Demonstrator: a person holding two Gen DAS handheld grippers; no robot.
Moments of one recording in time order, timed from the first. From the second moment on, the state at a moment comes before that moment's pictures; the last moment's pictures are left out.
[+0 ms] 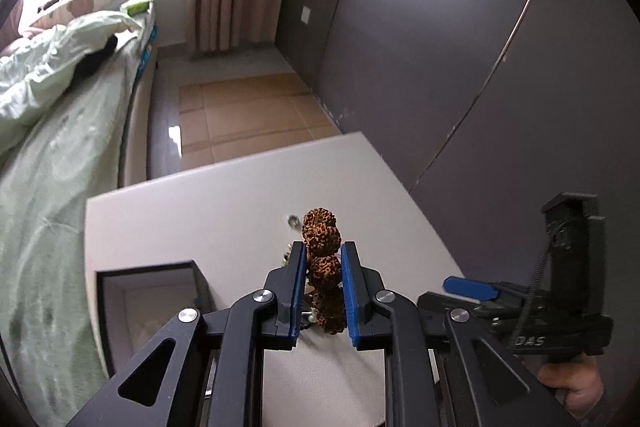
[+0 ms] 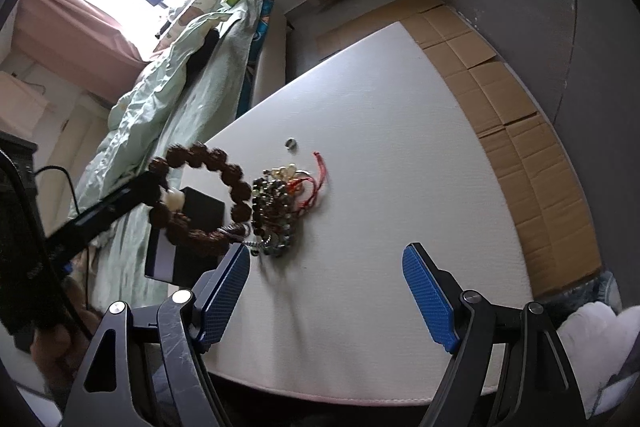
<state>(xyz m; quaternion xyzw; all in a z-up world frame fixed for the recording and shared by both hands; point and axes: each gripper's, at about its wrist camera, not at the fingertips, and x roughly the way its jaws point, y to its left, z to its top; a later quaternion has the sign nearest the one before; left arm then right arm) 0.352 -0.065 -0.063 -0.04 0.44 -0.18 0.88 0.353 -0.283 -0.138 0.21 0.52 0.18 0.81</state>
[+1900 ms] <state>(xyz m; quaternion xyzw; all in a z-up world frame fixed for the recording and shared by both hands) 0.325 0.067 -0.067 -0.15 0.43 -0.09 0.89 0.382 -0.160 -0.046 0.13 0.46 0.29 0.83</state>
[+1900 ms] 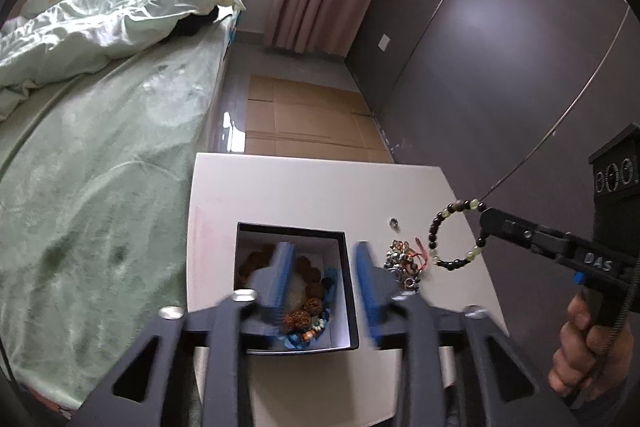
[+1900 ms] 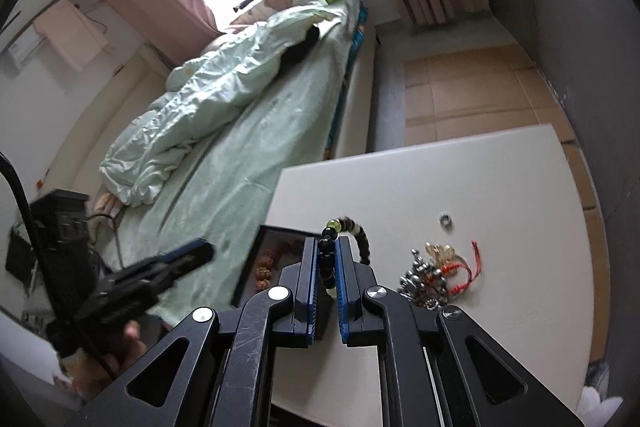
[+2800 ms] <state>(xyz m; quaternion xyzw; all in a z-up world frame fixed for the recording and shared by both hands) 0.277 0.147 -0.063 -0.18 0.41 -0.02 0.89 0.383 -0.060 -0.087 0.12 0.53 0.34 0.77</state>
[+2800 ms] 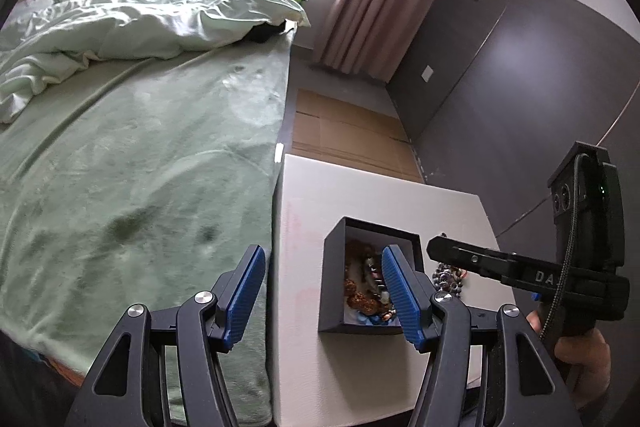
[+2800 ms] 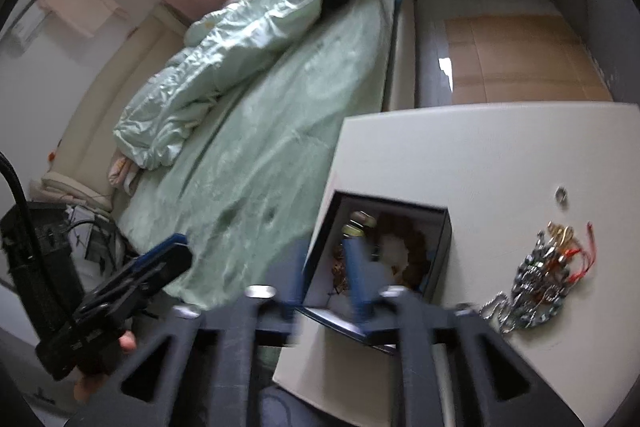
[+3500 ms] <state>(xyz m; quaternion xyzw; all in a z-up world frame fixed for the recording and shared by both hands) 0.300 0.085 -0.068 -0.15 0.42 -0.08 0.89 0.362 -0.160 -0.075 0.15 0.51 0.26 0.81</state>
